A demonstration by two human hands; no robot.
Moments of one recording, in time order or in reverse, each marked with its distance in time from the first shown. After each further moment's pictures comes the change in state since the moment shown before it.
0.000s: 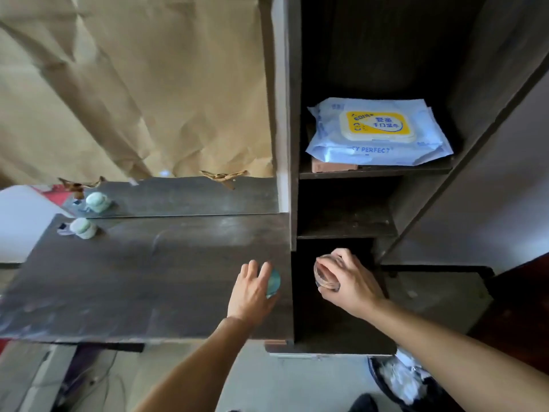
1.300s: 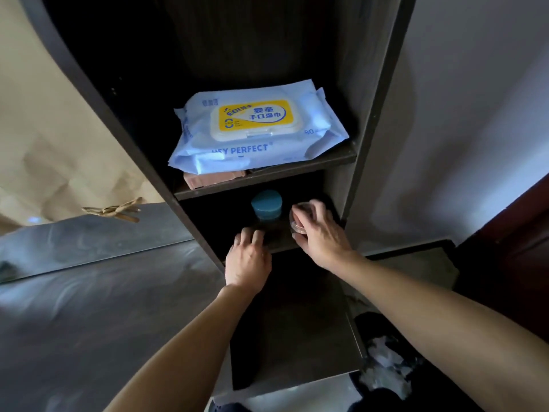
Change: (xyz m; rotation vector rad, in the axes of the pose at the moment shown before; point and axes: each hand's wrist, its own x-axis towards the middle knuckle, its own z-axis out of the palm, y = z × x) left_hand 0.147 0.122 0.050 -0.021 0.140 0.058; right_hand 0.073 0.122 -0.033 -0.100 0.283 0.119
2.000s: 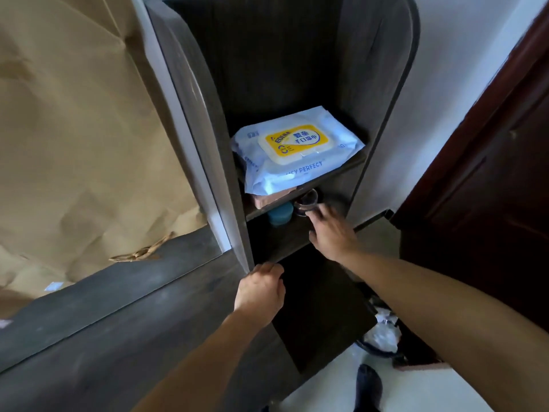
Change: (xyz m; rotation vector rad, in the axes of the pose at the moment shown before) left_hand -0.030 -0.081 -0.085 -0.160 -0.300 0.449; right_hand -0.002 -0.098 -0.036 -0.318 -0.095 0.361
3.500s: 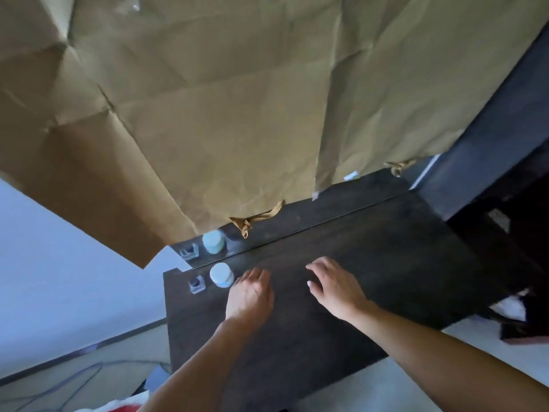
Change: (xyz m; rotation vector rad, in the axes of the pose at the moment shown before) left_hand -0.364 -0.408 -0.164 0.111 0.049 -0.187; right_hand -0.154 -0.552 0.112 0.268 -0.191 -0.158
